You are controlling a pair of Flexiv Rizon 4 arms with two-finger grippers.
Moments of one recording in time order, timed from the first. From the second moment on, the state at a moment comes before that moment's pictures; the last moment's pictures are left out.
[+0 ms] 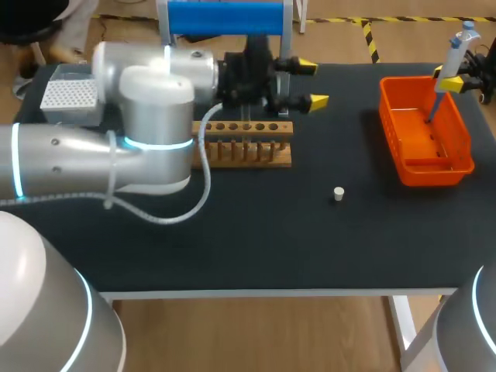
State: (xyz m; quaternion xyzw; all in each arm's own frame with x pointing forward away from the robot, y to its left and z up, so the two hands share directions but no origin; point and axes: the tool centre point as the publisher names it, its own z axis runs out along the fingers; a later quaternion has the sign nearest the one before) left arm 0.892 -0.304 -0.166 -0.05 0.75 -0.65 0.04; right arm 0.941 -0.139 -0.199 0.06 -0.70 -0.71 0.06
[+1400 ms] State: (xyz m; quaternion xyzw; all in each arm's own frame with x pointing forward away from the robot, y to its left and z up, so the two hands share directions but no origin) left arm 0.865 -0.232 -0.167 -0.05 0.73 -0.68 0.05; right arm 0.941 -0.139 -0.199 0.06 -0.70 -0.71 0.06
